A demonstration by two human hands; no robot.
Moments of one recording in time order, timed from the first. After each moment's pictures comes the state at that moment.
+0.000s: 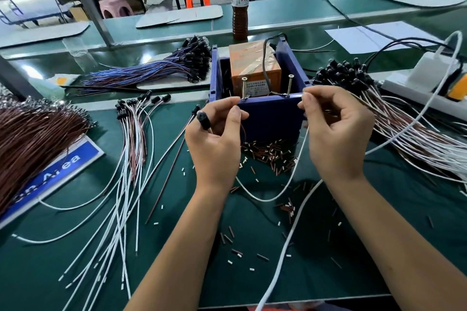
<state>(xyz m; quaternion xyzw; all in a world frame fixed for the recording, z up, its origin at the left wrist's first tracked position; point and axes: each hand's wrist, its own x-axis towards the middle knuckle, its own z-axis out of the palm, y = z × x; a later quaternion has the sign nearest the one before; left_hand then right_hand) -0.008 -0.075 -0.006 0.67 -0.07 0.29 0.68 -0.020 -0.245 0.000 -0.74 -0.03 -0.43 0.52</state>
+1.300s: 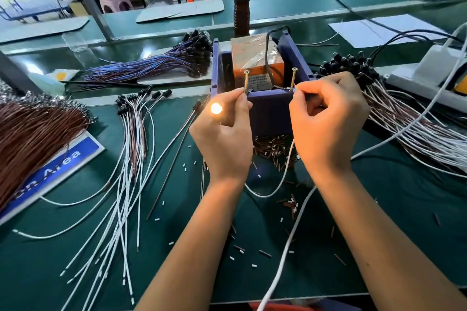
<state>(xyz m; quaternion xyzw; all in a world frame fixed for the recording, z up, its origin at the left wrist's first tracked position) -0.004 -0.090 -0.003 0.70 -0.05 0.40 0.59 -0.015 -0.222 0.011 -0.79 0.03 -0.47 0.39</state>
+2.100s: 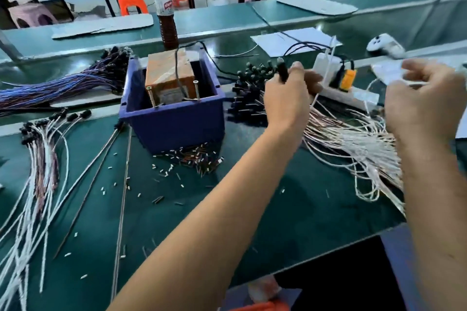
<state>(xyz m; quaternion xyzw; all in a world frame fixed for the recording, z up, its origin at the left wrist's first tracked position) -0.023 -0.297 0.060 0.60 -0.04 -0.12 0.79 -0.092 -0.440 0.061 -0.77 0.36 -0.42 0.32</state>
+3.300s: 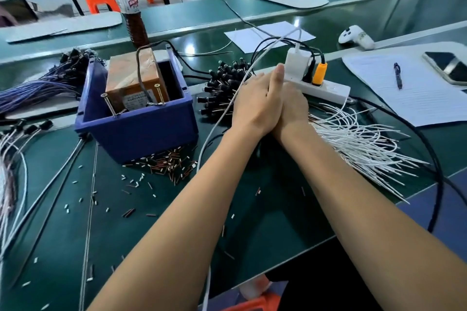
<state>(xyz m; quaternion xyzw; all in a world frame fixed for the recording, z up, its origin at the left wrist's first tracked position) 0.024 -0.310 0.013 0.82 -0.27 0.02 0.50 -0.007 -0.374 0.028 -0.96 0.21 -0.12 0.14</state>
